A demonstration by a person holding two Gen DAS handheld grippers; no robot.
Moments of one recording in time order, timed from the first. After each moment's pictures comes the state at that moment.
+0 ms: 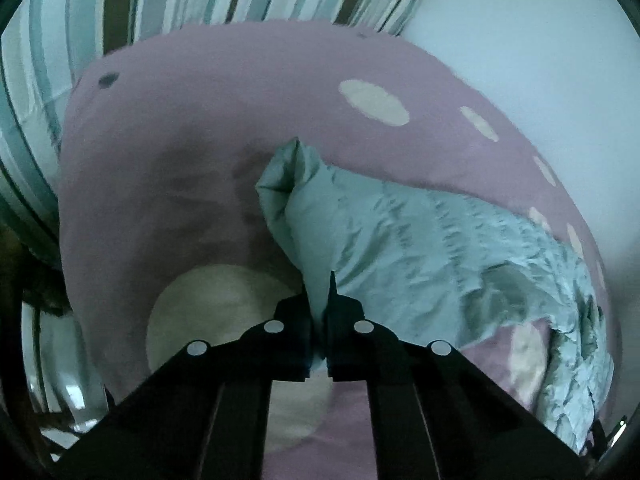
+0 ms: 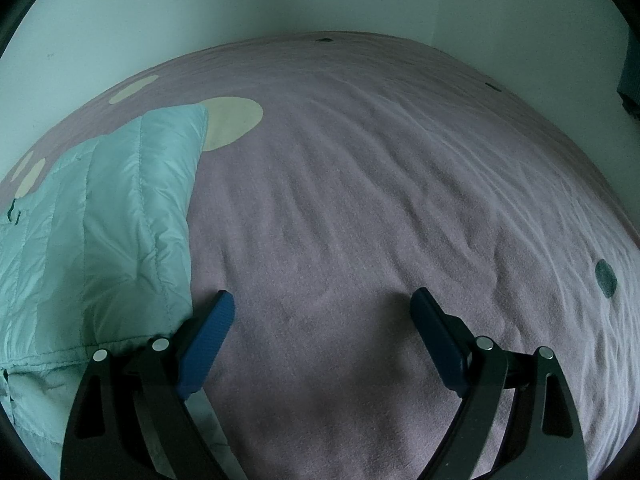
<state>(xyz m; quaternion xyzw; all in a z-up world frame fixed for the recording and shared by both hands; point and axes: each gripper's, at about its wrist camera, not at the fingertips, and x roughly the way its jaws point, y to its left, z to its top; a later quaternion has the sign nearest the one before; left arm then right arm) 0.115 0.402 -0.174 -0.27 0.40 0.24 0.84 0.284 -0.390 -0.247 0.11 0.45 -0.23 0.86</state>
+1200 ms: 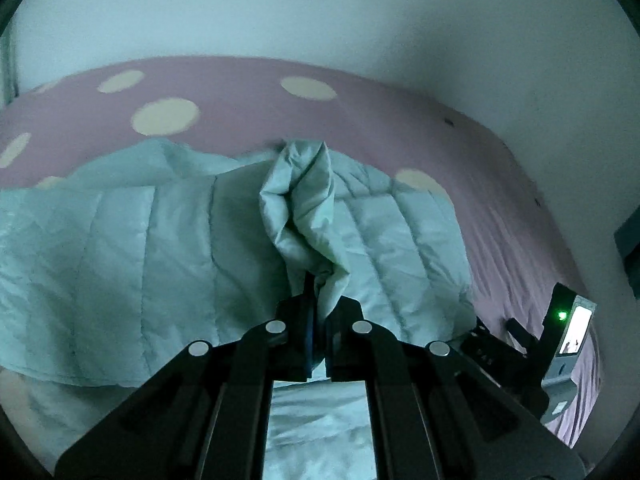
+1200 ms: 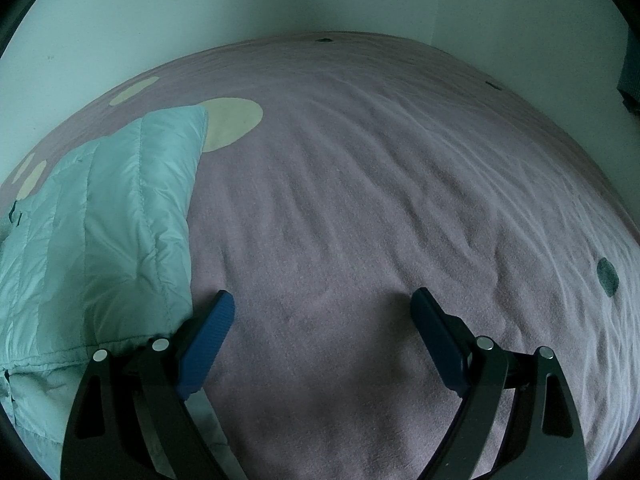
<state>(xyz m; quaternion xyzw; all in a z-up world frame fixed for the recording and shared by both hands) 0.330 -0.130 -0.135 -0.05 0.45 -0.19 0.87 0.283 -0.389 -0.246 0.11 0.44 -0.23 0.86</state>
